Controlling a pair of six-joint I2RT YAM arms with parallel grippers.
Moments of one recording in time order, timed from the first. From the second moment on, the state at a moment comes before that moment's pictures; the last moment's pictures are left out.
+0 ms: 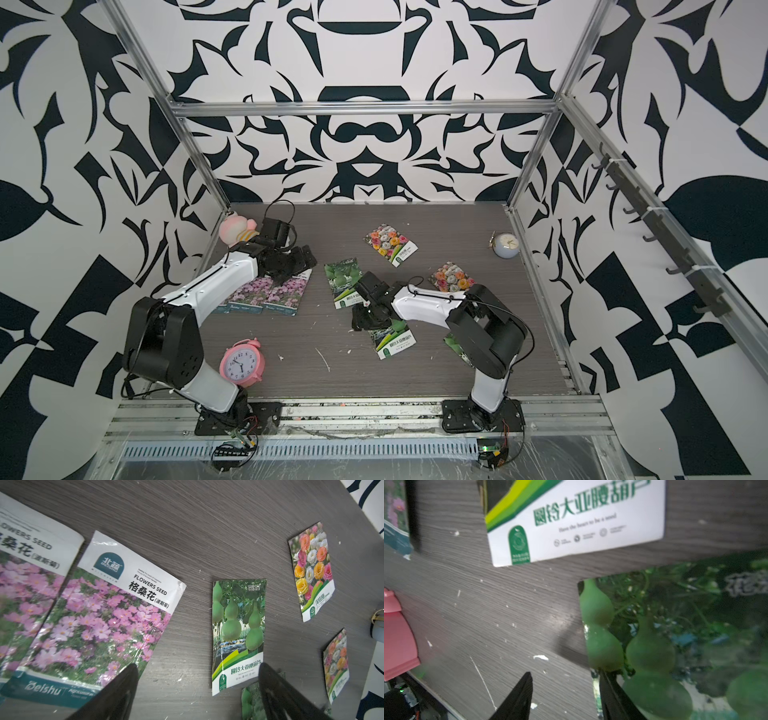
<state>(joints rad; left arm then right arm) -0.29 1.61 1.17 -0.61 0.14 -0.68 0.82 1.76 1.02 -0.42 -0.21 0.71</state>
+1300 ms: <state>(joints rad) -0.31 1.75 0.98 -0.20 0.35 -0.93 0.52 2.07 1.40 -0.34 -0.42 0.56</state>
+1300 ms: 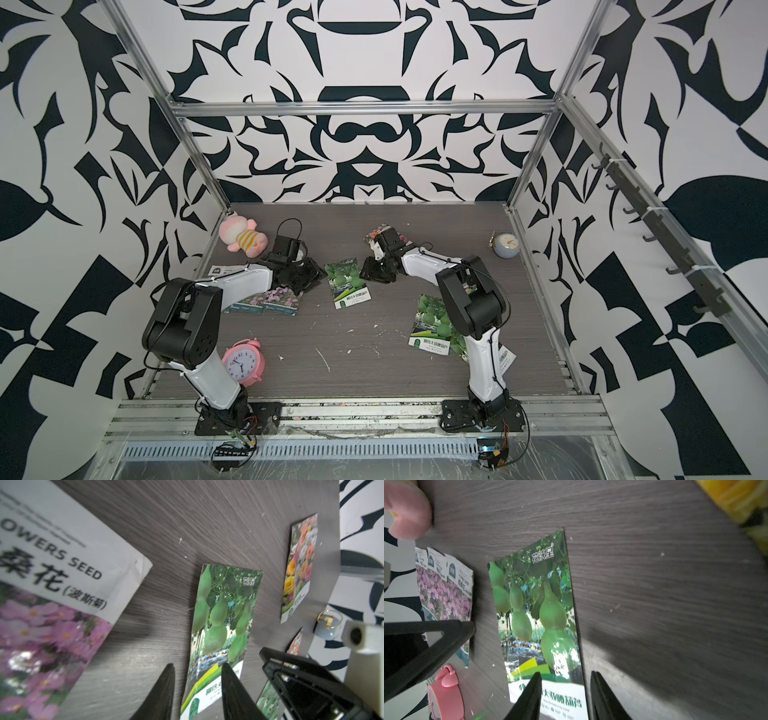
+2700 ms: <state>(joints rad) -0.32 1.87 1.22 -0.74 0.32 -0.38 0.46 1.72 1.11 -0.33 -0.43 0.61</state>
